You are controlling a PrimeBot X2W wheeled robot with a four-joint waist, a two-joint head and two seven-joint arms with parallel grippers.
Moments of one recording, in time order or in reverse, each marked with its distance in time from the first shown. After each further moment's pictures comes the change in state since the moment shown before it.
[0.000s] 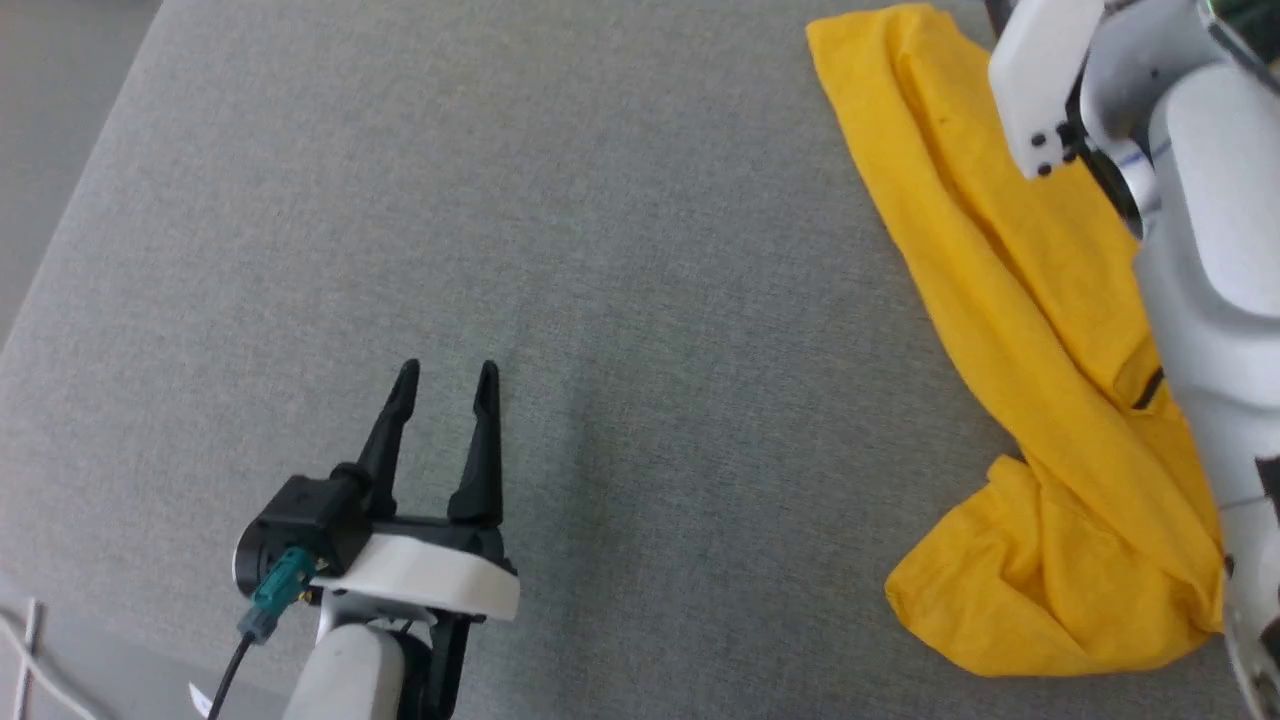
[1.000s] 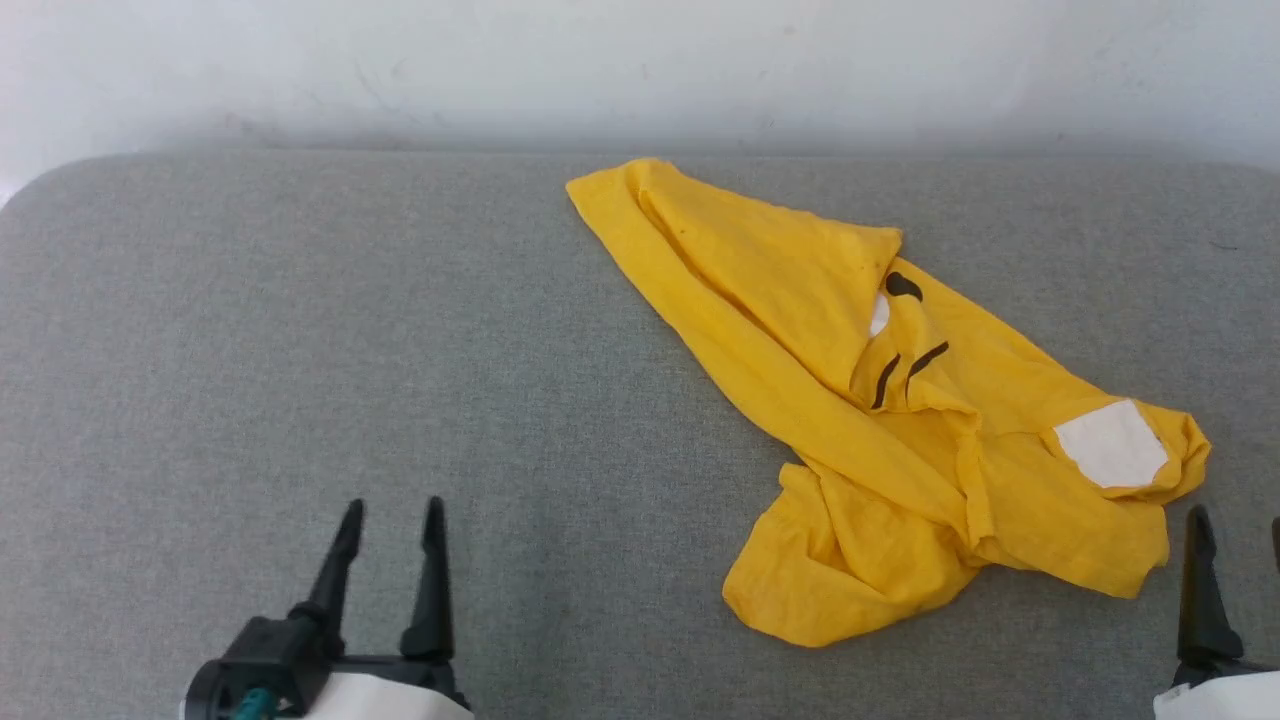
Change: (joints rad) left arm 0.271 0.000 0.111 -0.102 0.082 -0.006 0.000; right arm 1.265 0.152 -0.576 -0.746 0.216 0.000 -0.511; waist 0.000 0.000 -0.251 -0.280
